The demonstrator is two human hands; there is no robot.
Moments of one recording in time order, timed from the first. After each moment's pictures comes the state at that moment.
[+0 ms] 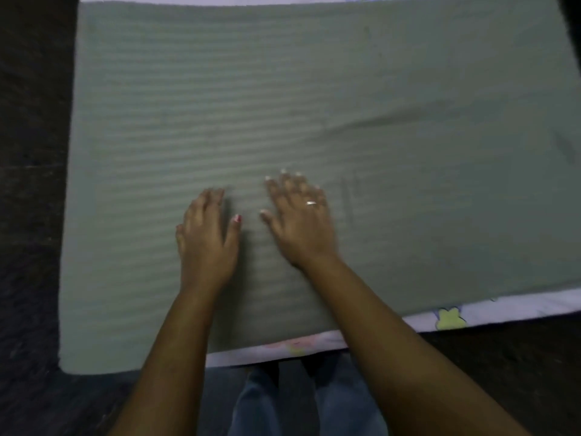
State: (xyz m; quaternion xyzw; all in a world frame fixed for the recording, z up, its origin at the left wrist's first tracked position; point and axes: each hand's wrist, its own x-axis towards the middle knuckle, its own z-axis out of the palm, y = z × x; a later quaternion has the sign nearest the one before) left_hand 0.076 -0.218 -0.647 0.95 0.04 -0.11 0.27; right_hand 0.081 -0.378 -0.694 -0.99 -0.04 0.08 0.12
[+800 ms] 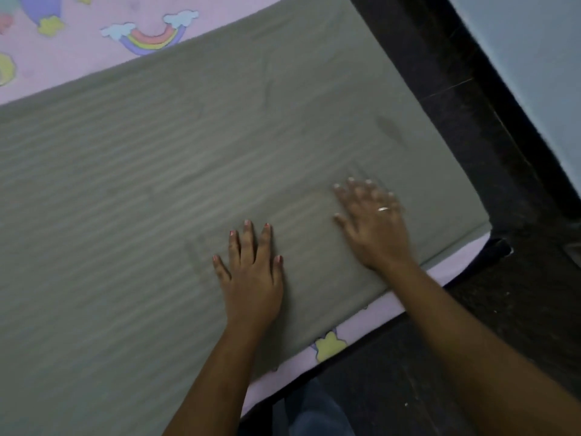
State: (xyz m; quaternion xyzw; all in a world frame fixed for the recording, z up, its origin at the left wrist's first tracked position) left_hand 0.047 -0.485 -0.660 0.95 -0.16 -0.23 0.16; right_hand 0.004 -0.711 -0.678 -0.98 0.18 0.09 0.04
